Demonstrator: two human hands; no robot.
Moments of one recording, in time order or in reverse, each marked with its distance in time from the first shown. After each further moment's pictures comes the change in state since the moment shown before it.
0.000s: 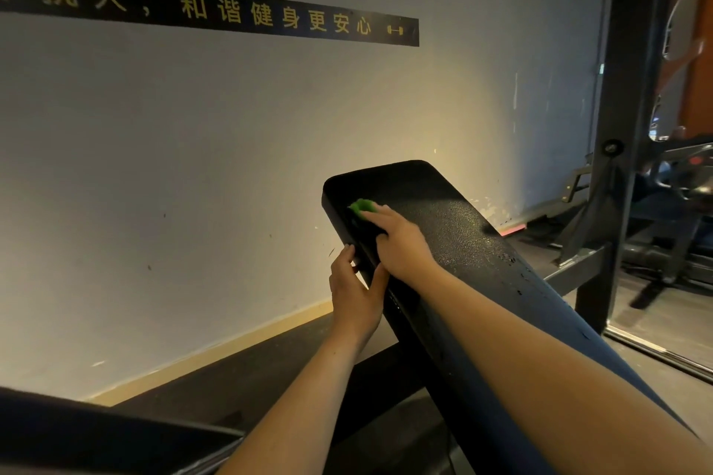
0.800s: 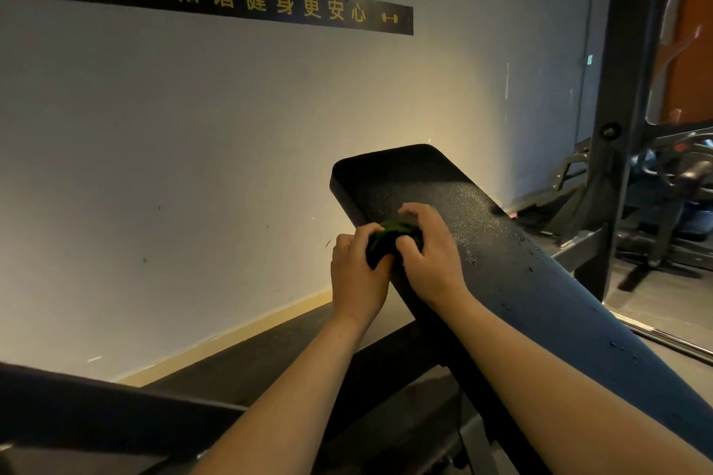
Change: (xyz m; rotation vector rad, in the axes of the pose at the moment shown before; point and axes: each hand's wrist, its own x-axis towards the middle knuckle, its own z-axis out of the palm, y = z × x) left_hand 0.005 -0.010 -0.024 0.194 -0.005 0.325; right_hand -0.061 -0.002 0.012 0.068 0.322 -0.069
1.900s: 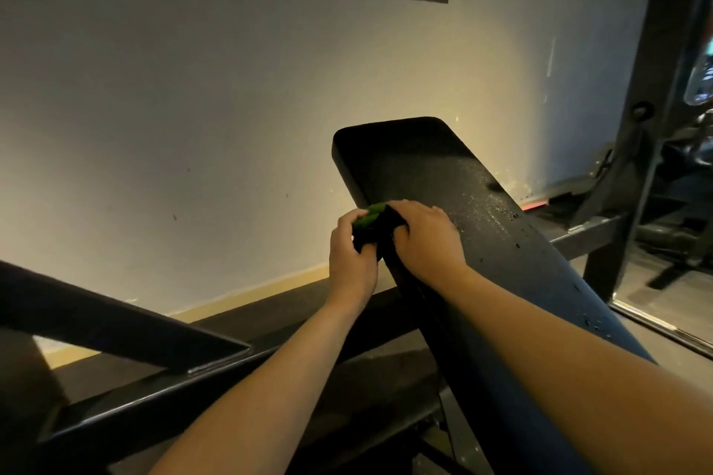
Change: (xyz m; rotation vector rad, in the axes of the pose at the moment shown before) left_hand -0.044 0.027 0.011 -0.271 0.112 -0.256; right_hand -0.013 0.012 -0.029 -0.370 -0.254 -0.075
